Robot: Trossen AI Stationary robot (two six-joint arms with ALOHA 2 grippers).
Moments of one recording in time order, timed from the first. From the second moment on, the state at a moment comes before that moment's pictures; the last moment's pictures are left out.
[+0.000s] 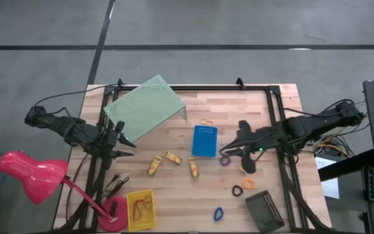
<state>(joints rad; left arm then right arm) -0.38 0.42 0.56 -0.58 -0.17 -0.09 0.33 1.08 1.06 -0.59 0.21 0.42</state>
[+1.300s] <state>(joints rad) -0.38 0.42 0.56 -0.58 -0.17 -0.09 0.34 1.14 0.81 -0.91 0.10 2.20</state>
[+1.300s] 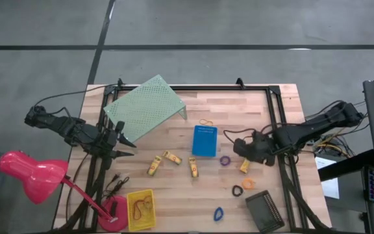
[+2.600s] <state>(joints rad) -0.38 0.42 0.56 -0.58 -0.17 -0.09 0.34 1.54 0.81 -0.95 0.03 2.39</state>
